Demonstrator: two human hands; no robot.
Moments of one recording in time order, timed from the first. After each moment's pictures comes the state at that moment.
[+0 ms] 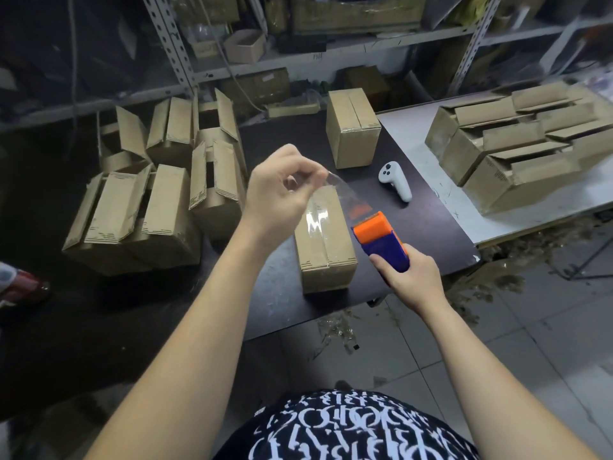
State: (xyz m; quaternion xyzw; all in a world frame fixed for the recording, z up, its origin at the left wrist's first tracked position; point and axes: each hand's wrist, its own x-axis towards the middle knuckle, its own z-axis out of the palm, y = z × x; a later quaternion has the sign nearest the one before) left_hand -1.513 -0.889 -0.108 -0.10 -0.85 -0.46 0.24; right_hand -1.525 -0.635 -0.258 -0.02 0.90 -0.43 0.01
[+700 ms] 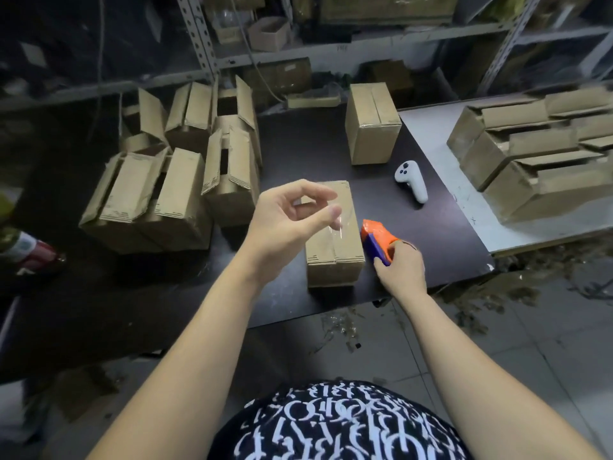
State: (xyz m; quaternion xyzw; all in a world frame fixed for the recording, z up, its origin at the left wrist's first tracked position) left_hand -1.473 -0.878 -0.126 0.00 -0.71 -0.69 0.10; right_hand -1.564 -0.666 -0.294 0.02 0.96 -0.28 0.05
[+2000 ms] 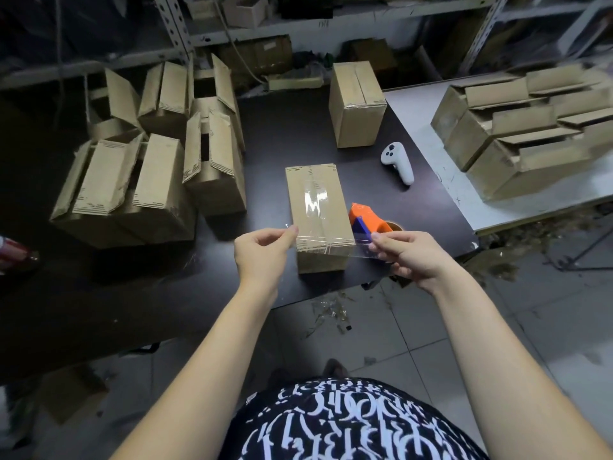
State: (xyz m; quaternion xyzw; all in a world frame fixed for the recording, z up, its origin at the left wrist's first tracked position) left_hand -1.457 -0.871 -0.213 0.35 -0.67 -0.64 0.13; right_hand -1.537 -0.639 -0.218 0.14 0.71 -0.63 0.28
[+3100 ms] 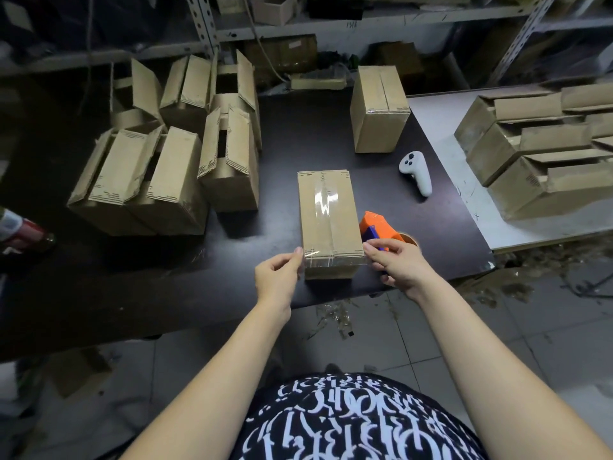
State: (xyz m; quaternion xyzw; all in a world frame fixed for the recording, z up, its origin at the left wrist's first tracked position) left_hand -1.457 -0.863 -0.271 0.46 -0.58 -0.67 0.06; right_hand -1.557 -0.662 -0.258 0.13 0.73 -0.60 0.30
